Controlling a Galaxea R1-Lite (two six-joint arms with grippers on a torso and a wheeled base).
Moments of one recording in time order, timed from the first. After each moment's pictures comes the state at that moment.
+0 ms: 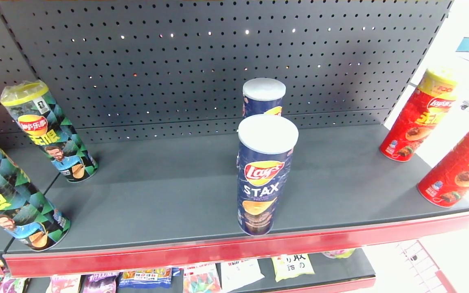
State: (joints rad) left arm 0.17 0.08 -0.01 -0.05 0.00 0.06; right arm 0.01 0.01 -0.06 0.07 0.08 0.01
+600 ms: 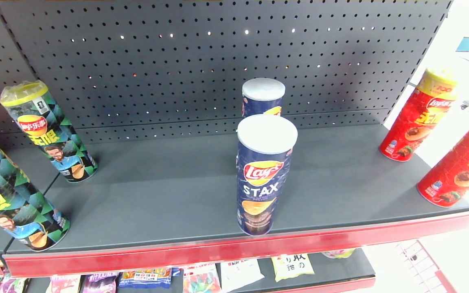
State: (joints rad) left arm 0.17 0.08 0.00 0.00 0.00 -0.02; right arm 0.00 0.00 -0.04 0.02 0.00 0.02
